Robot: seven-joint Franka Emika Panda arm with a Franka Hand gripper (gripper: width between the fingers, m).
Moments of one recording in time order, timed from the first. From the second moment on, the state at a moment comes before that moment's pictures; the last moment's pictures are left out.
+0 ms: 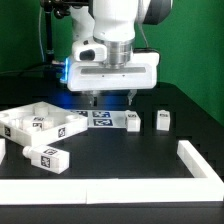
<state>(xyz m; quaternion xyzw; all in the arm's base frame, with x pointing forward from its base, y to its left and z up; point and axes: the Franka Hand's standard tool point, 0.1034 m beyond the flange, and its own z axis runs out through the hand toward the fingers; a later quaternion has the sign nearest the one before) 0.373 -0.007 0.058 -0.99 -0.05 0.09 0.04</state>
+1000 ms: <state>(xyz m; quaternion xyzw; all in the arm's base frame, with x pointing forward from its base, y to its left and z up) 0.339 -0.055 0.040 -0.99 -0.14 0.07 0.02</state>
